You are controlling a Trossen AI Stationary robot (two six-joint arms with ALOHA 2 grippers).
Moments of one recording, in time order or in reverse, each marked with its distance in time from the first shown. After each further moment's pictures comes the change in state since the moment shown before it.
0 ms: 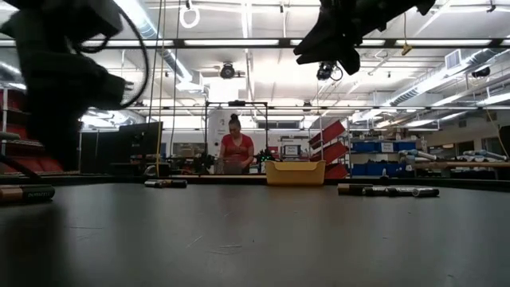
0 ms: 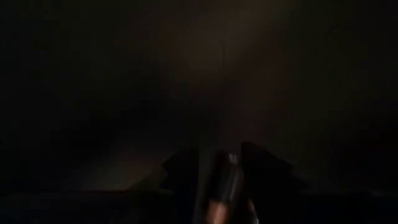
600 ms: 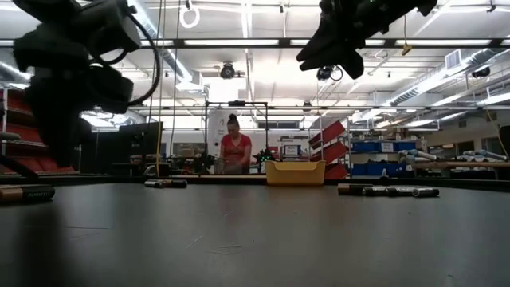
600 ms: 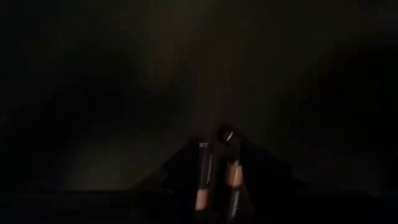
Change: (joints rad) left arm 0.158 0.013 0.003 0.018 0.297 0.289; right arm 0.004 0.005 0.000 -0.044 0.002 0.041
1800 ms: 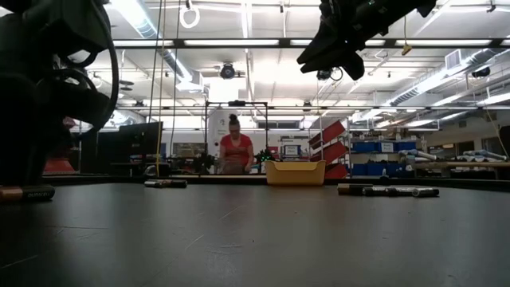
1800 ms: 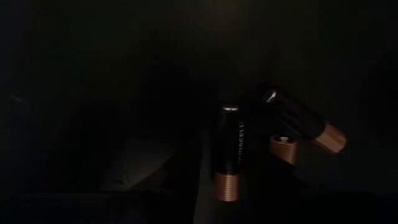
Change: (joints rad) left arm -0.282 0.200 0.008 -0.009 -0.227 -0.137; right arm -0.012 0.000 0.000 -0.008 0.008 0.000
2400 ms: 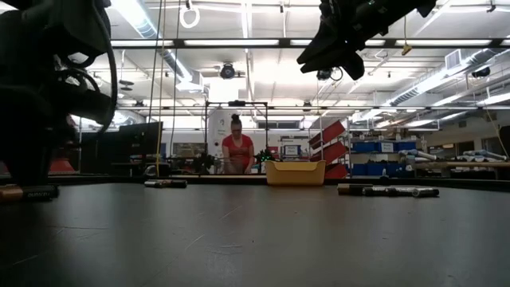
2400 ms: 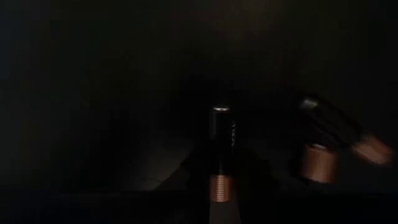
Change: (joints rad) left arm 0.002 0.025 0.021 -0.091 -0.109 0.008; right arm 0.000 0.000 0.000 0.000 0.003 -0.005
